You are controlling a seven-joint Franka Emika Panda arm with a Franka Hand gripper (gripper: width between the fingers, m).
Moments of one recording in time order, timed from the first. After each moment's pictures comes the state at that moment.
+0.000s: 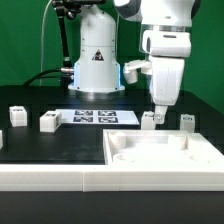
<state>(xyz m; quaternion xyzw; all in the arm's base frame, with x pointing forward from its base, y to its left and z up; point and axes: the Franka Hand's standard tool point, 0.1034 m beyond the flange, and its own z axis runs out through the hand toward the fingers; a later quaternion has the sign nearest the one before) 0.479 0.088 0.051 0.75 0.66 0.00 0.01</state>
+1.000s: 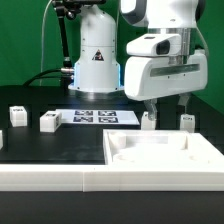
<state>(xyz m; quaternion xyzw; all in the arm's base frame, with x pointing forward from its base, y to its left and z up) 0.464 0.123 0.045 0.97 0.23 0.04 -0.02</state>
